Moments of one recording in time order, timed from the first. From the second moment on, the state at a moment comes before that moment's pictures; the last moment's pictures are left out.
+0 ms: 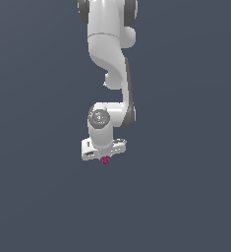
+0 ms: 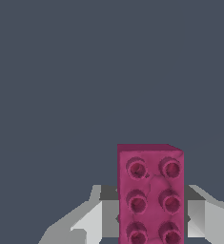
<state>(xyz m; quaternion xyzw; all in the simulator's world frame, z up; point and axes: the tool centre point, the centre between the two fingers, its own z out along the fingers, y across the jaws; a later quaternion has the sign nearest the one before) 0.029 -0.050 0.018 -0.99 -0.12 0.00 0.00</state>
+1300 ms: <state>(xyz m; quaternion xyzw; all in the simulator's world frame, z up) -0.041 0.036 0.208 -0.99 -0.12 0.00 0.00</state>
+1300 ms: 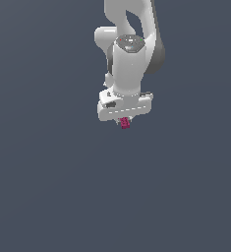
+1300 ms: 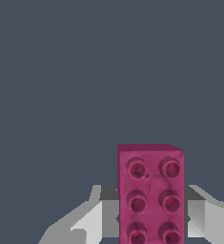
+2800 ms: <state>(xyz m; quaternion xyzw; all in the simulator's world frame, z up) -0.120 0.144 0.447 -0.99 -0.12 0.00 0.00</state>
